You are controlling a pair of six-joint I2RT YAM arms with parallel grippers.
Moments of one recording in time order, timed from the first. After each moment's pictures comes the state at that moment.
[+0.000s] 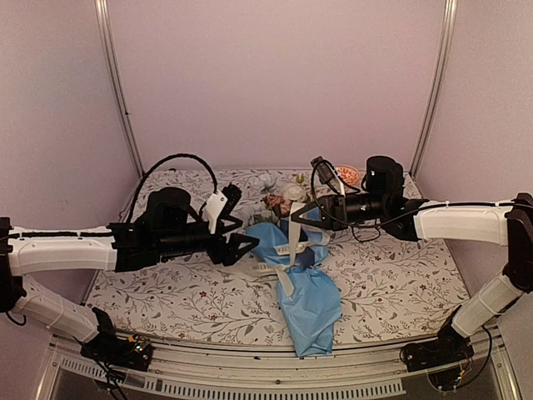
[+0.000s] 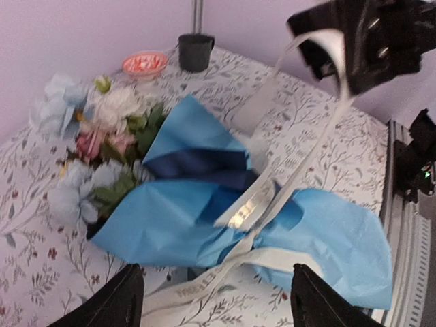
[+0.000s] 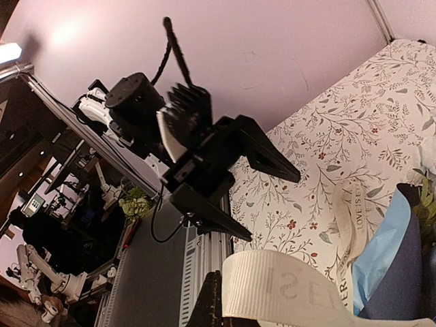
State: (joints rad) left arm -0.91 1.26 0.74 0.14 0.09 -0.07; right arm 0.68 1.52 0.92 0.43 -0.97 0.54
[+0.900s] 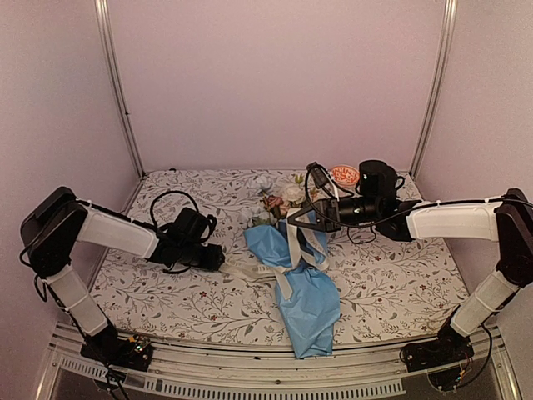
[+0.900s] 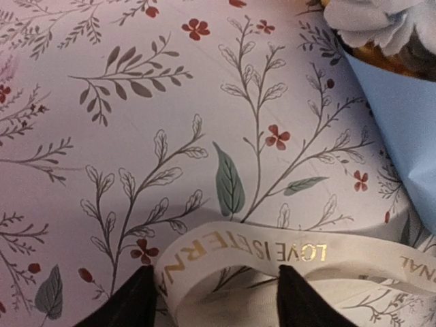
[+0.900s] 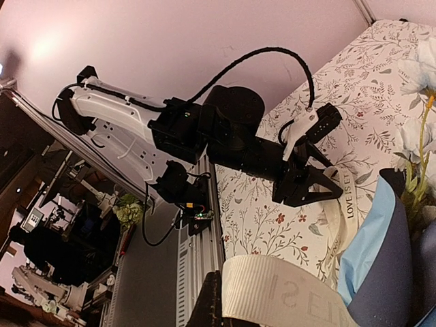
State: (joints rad) left arm -0.66 1.67 0.73 0.02 -0.10 -0.42; right arm 0.68 1.58 0.93 0.42 -0.93 0.57
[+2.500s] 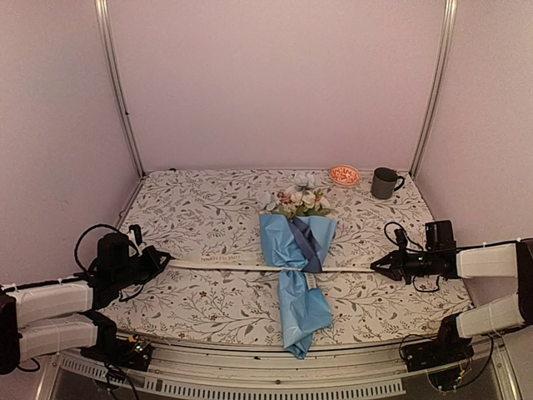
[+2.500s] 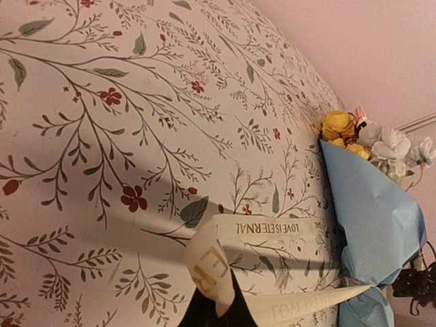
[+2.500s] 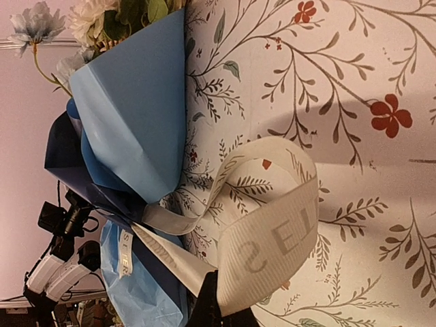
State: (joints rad) left arm -0.30 0.92 0.14 0.26 0.07 -0.79; right arm 0.07 1.25 0.33 0.05 -0.79 0.62
